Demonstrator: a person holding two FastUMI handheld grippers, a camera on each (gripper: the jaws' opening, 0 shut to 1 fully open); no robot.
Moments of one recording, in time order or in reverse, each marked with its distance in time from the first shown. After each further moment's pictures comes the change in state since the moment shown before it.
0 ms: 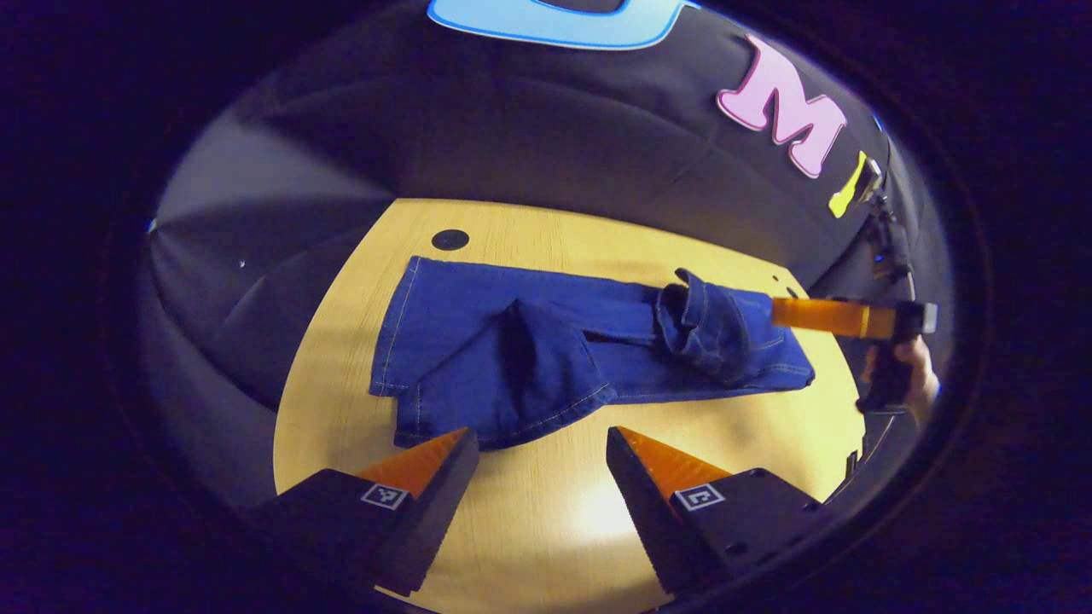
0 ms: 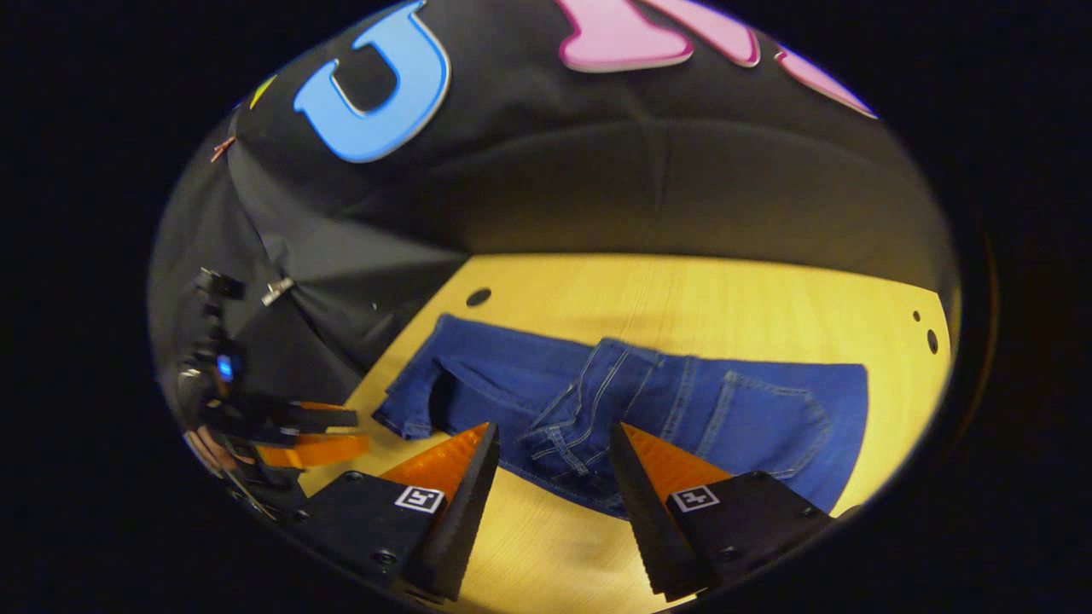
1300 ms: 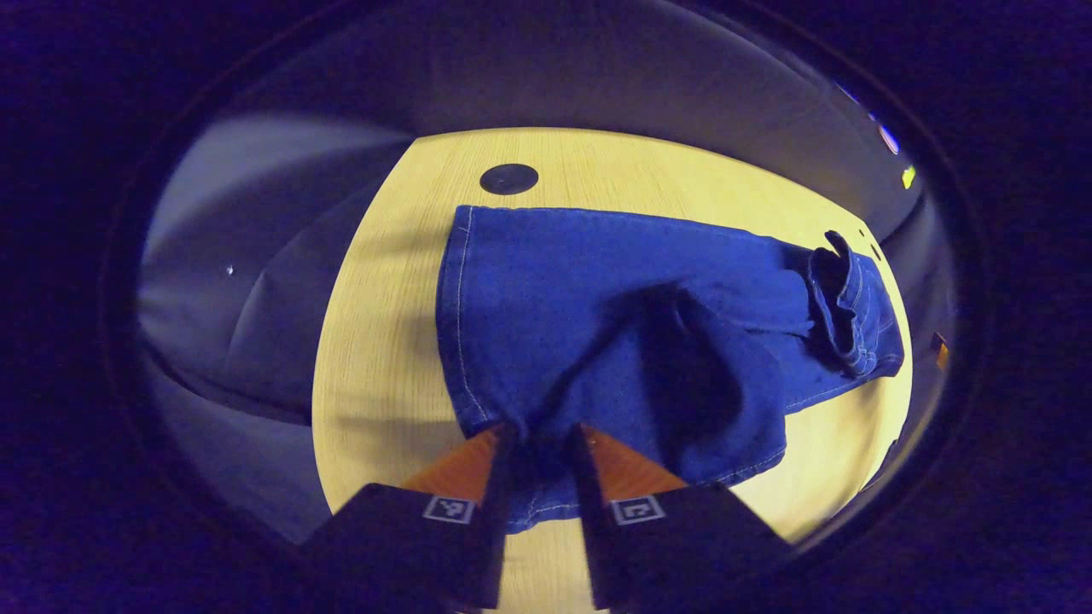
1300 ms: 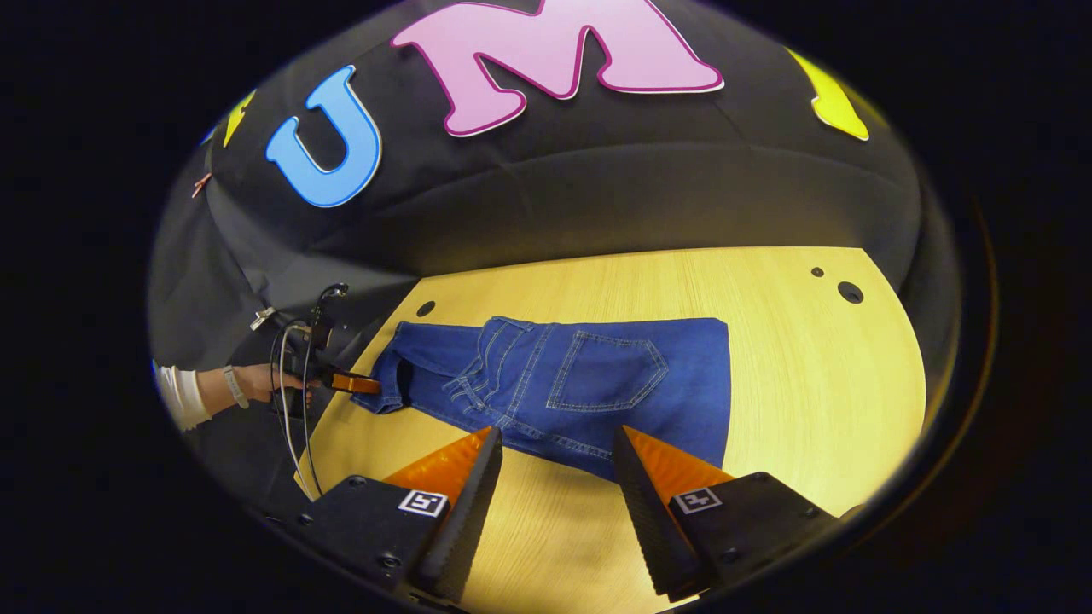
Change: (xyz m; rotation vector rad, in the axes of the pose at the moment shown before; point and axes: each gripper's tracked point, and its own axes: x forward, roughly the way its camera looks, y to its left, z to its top) left arm 0.076 0.095 0.014 -0.006 0.246 0.138; right arm -0.106 -0.091 -0.036 0.083 -0.008 -0.124
